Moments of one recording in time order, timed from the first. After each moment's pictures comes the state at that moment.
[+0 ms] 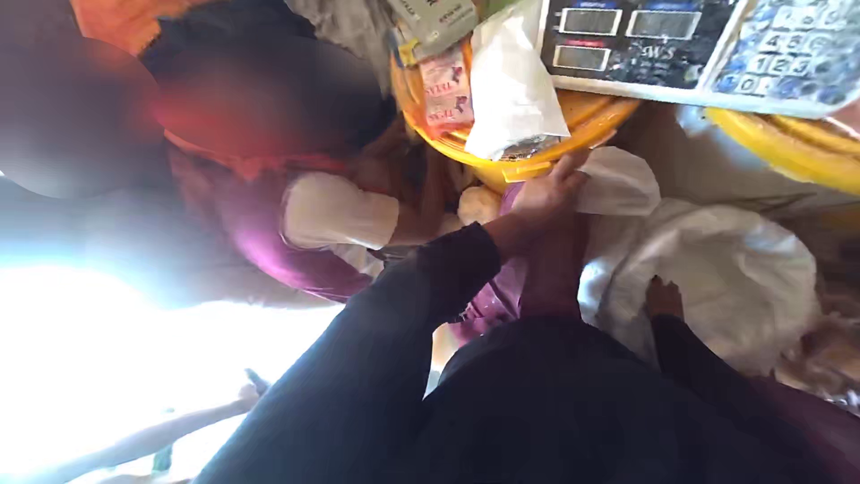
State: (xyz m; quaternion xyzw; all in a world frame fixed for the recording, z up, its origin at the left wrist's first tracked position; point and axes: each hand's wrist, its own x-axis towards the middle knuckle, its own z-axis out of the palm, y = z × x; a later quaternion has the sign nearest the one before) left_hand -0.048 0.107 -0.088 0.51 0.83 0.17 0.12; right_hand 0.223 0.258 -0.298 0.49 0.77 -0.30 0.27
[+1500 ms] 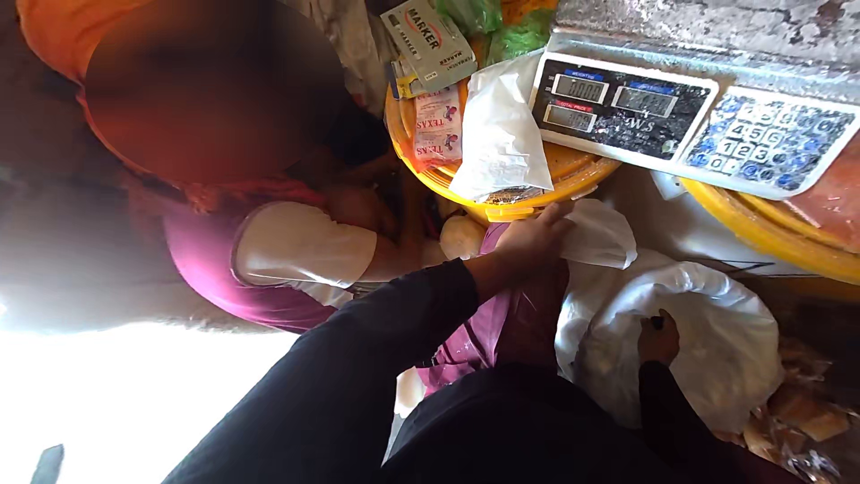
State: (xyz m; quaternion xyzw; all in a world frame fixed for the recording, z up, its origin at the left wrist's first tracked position) left_hand -0.053 0.112 -0.087 0.53 0.82 0.17 0.12; right_hand 0.220 0.287 -0.315 0.61 0.69 -0.38 -0.04
